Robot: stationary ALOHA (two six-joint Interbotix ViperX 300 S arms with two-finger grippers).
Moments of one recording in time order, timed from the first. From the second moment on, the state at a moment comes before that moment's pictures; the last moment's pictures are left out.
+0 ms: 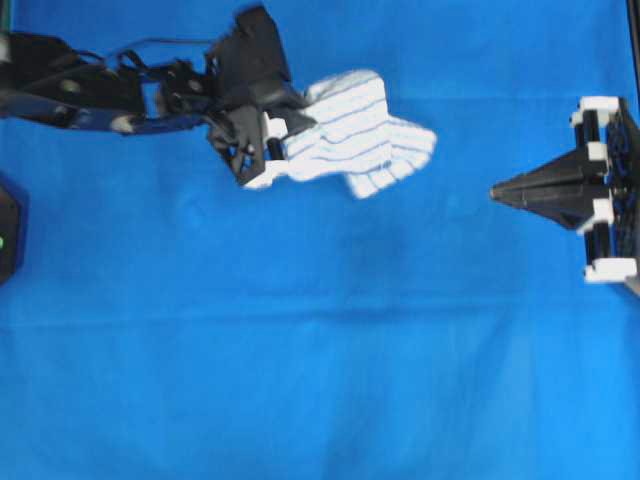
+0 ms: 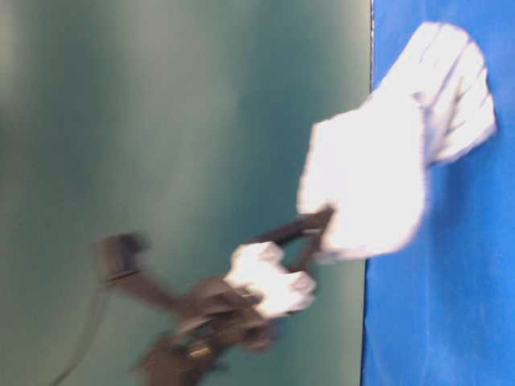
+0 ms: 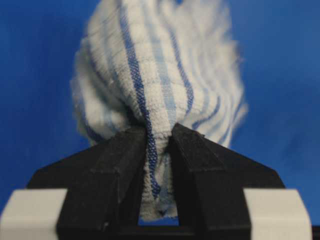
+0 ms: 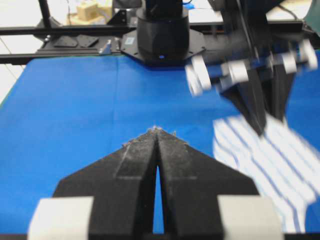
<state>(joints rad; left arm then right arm) 0.24 -0.05 0.61 -0.02 -0.05 0.02 0.00 -0.84 1.17 0.02 -0.27 0.02</state>
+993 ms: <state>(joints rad) -0.07 -0.38 0.66 -0.02 -0.08 0.01 0.01 -0.87 1.17 0.02 -0.30 0.02</state>
